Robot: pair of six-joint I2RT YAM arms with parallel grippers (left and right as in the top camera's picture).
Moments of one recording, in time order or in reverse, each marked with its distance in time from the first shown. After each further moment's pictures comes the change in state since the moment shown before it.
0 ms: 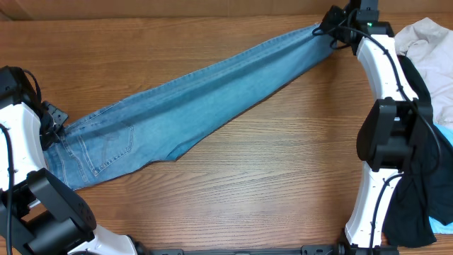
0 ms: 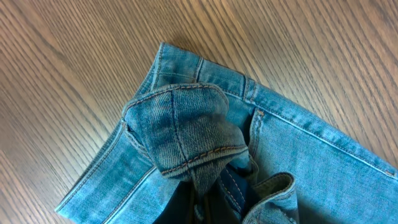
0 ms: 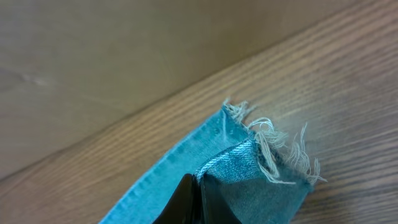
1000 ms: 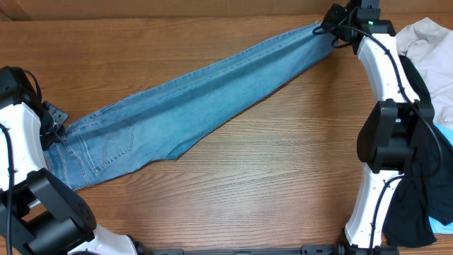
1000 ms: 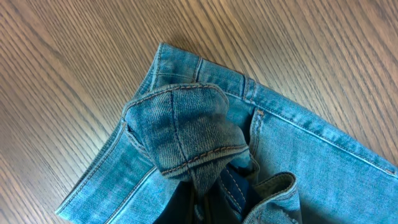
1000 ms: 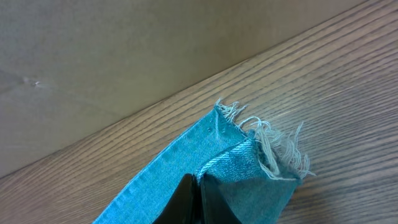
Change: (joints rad) left arm -0.001 0.000 -0.002 0.000 0.007 0.000; right arm 0.005 -0.021 0.000 -0.019 0.041 -0.014
